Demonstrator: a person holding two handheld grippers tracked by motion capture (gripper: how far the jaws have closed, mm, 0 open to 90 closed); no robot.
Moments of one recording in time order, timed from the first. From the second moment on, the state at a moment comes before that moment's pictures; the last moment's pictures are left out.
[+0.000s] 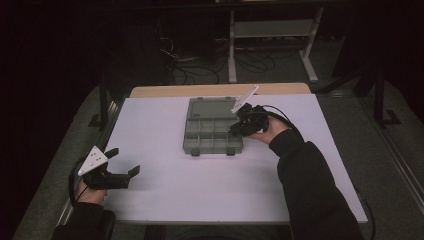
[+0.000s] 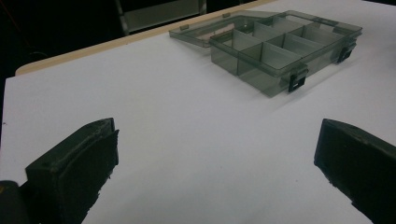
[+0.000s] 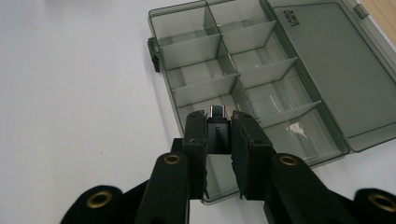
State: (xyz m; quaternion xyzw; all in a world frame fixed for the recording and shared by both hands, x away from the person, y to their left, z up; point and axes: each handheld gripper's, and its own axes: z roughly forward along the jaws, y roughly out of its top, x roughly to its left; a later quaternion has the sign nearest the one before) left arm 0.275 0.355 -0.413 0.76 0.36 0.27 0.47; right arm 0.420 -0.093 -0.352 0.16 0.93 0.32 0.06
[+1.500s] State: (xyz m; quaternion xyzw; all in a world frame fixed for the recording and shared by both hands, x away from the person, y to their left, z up) left arm 0.275 0.354 -0.413 0.76 0.36 0.27 0.47; right arm 0.444 -0.092 -0.406 0.21 0.94 0.27 0.05
